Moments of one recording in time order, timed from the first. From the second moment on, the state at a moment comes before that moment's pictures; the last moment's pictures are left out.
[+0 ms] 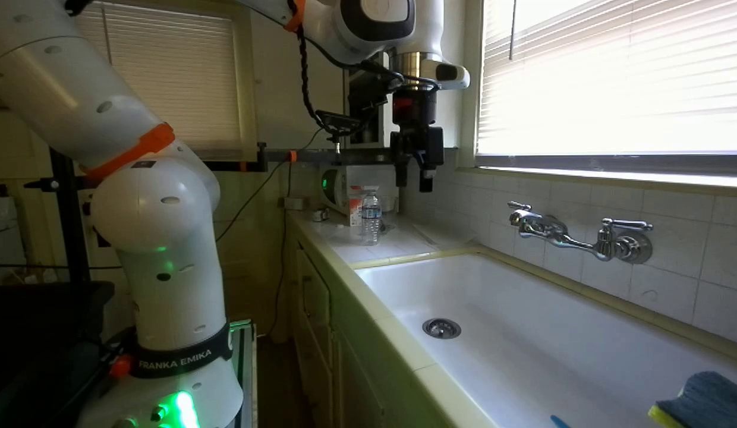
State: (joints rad) arm 0.00 -0.62 0.00 -2.49 -0.02 1.90 -0.01
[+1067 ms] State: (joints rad) arm -0.17 -0.53 -0.19 -2.39 -0.04 2.11 -0.01
